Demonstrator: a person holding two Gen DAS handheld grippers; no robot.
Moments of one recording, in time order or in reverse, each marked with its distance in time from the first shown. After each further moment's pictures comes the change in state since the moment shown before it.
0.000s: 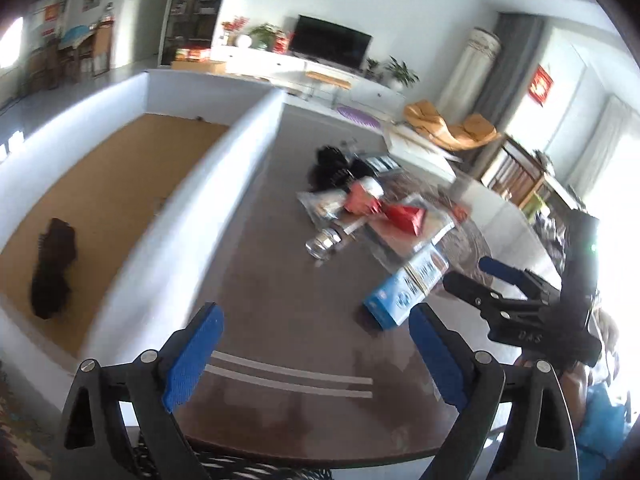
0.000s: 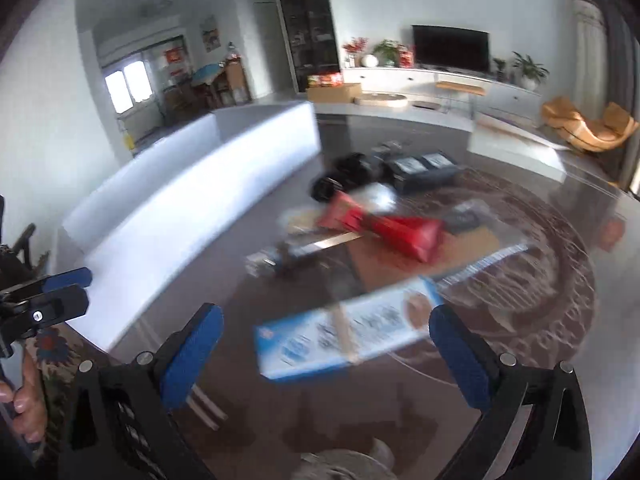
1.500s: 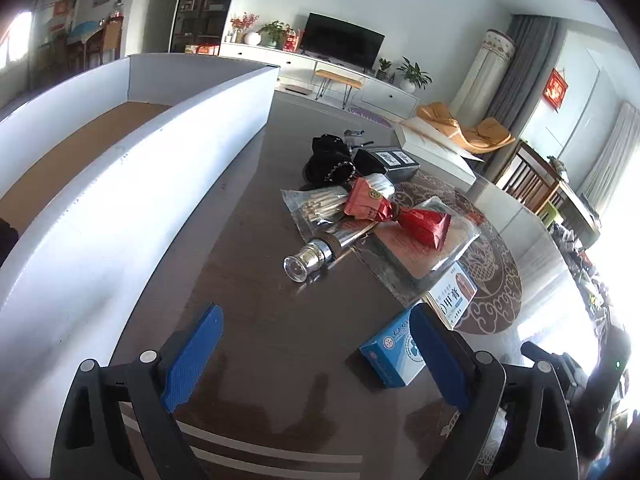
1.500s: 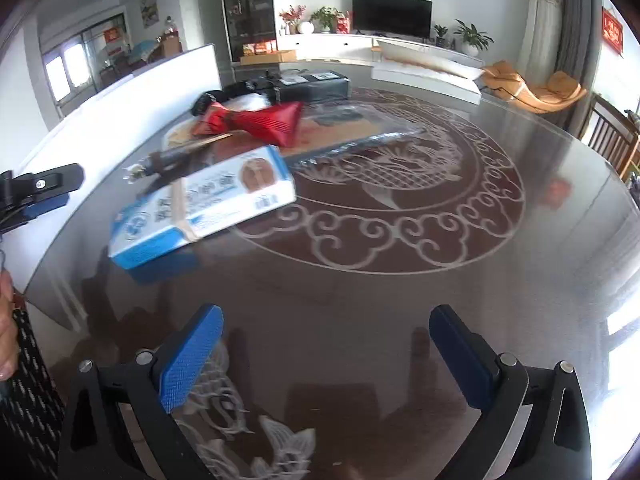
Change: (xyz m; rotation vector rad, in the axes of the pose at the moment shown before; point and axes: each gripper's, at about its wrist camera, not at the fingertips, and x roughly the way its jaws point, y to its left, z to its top) left arm 0.062 -0.016 0.010 -0.081 -0.049 0.040; right arm -0.019 -0.043 -0.072 0.050 0.082 -0.153
